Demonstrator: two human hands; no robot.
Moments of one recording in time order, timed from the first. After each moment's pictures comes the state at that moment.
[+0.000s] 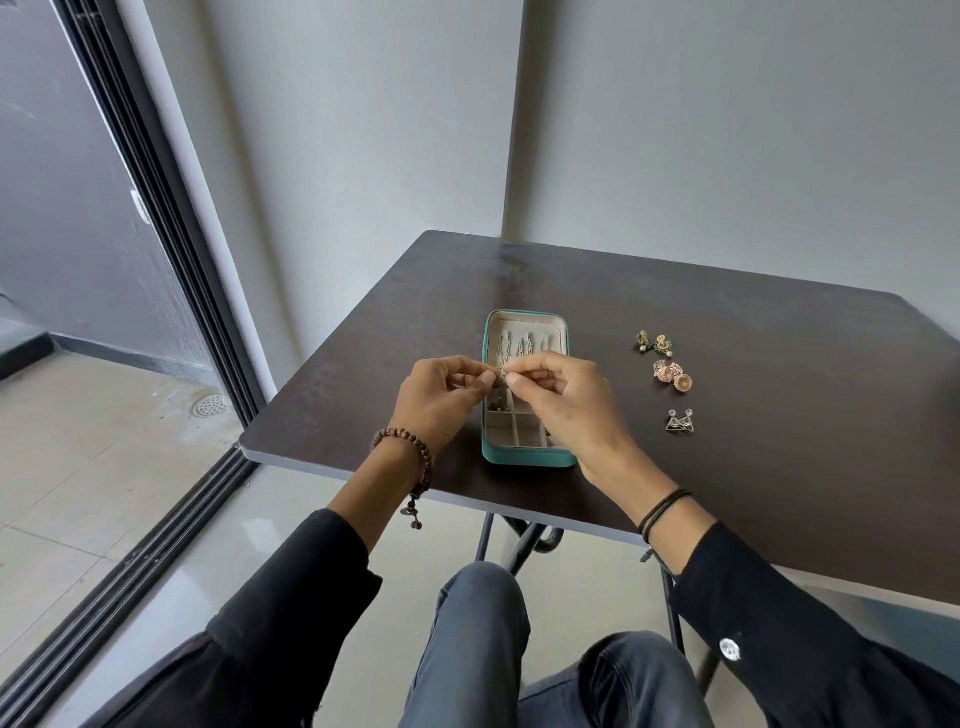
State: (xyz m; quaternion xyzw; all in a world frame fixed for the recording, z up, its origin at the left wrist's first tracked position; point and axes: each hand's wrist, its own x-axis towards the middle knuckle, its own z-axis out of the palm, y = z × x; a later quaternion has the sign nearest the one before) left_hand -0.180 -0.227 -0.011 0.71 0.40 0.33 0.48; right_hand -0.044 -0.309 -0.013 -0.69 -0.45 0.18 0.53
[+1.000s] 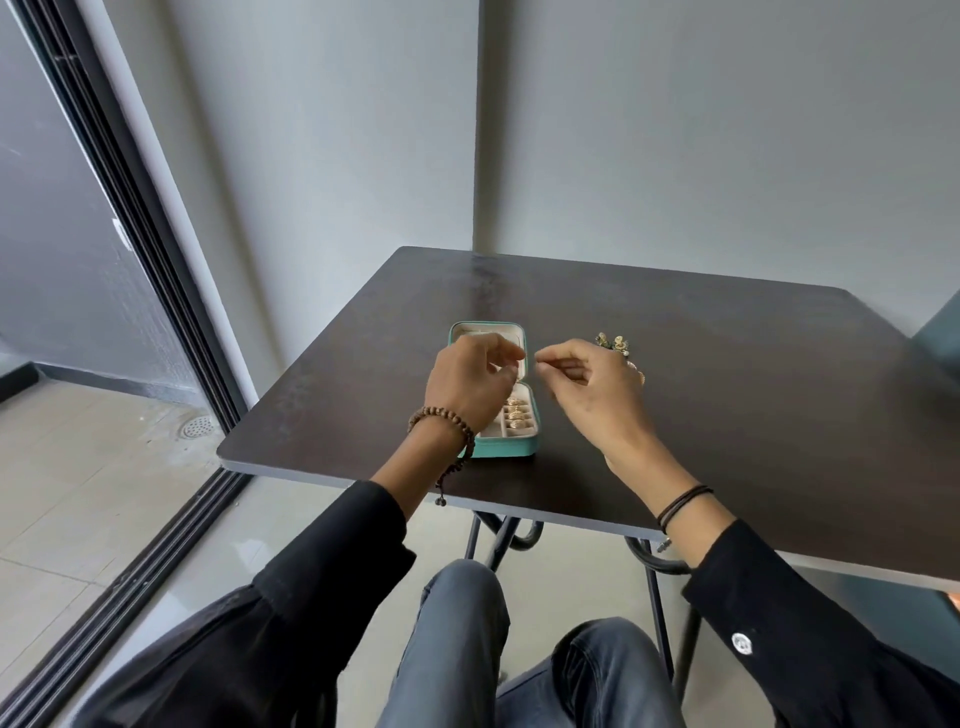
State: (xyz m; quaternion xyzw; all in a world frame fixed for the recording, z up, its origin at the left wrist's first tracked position) left_hand -0.132 -0.269 0.029 0.81 0.36 0.33 0.32; right_hand 0.001 -0.351 0.006 -0.72 -0.46 0.07 0.52
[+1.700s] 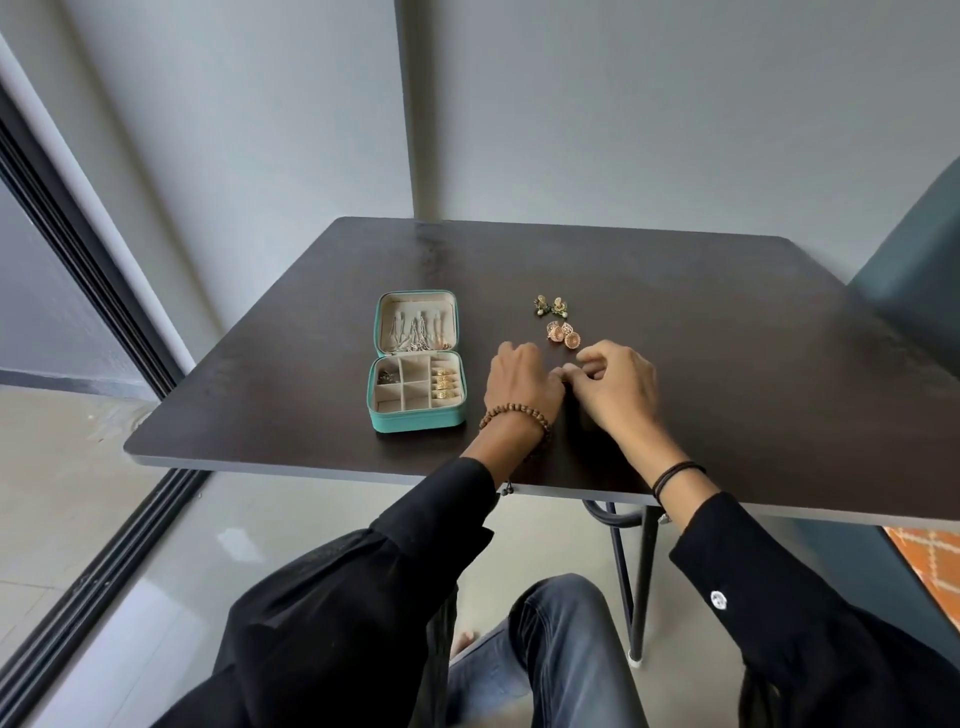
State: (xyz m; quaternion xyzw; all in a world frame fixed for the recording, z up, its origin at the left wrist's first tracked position) left_hand -0.013 -0.328 -0.018 0.84 0.43 0.20 0.28; right_hand 0.088 -0.394 -0.041 -0.85 -0.35 0.00 0.40
